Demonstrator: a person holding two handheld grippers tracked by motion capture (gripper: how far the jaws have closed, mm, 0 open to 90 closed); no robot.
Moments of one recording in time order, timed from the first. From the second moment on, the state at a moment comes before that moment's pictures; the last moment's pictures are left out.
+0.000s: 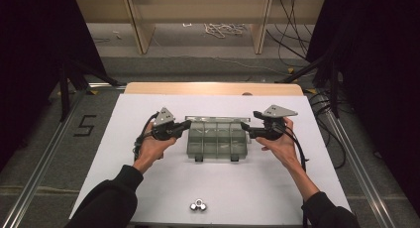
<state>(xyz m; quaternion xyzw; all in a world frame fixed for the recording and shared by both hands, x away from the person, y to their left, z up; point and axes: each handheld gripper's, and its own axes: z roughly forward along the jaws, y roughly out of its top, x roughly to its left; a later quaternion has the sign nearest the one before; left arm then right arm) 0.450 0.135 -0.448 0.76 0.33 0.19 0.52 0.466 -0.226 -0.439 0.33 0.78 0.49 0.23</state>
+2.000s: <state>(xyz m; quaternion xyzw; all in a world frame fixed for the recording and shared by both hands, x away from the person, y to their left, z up) 0.440 0.122 -0.471 0.82 0.37 0.17 0.41 0.488 -0.213 -0.439 0.41 0.74 0.47 0.24</state>
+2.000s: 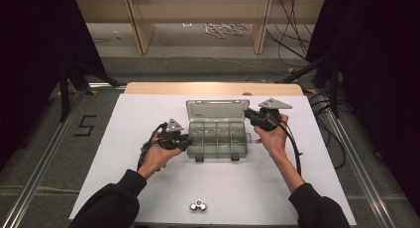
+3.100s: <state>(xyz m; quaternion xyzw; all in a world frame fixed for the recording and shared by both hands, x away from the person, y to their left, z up) 0.438 0.122 -0.472 0.81 0.38 0.16 0.41 0.522 -0.202 -0.432 0.47 0.73 0.43 0.23</state>
